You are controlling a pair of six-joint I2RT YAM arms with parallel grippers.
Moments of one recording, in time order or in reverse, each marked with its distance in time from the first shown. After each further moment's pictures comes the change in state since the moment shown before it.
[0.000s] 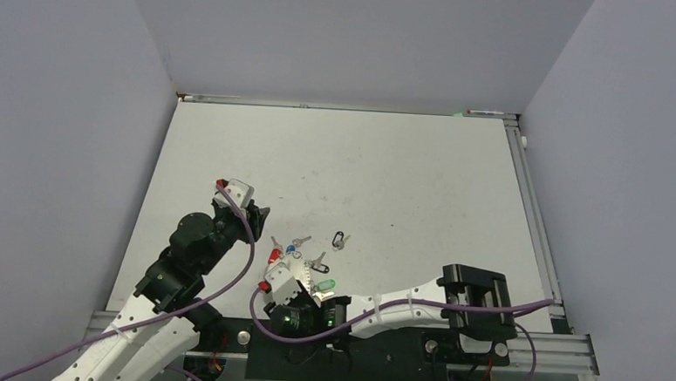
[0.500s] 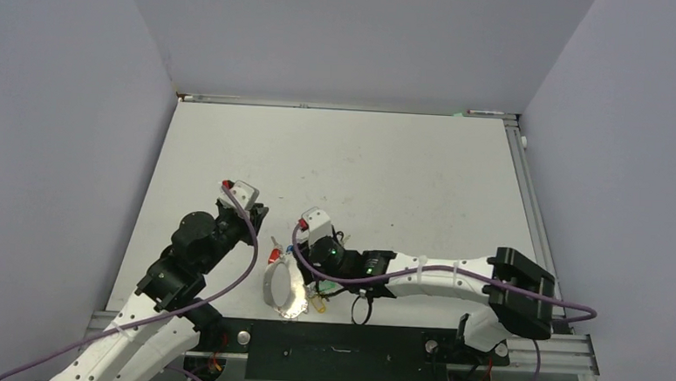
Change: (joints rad) left arm -0.006 0.017 -0.001 0.001 0.074 0.042; right arm -0.342 -0.264 -0.197 0.223 -0.117 -0.212
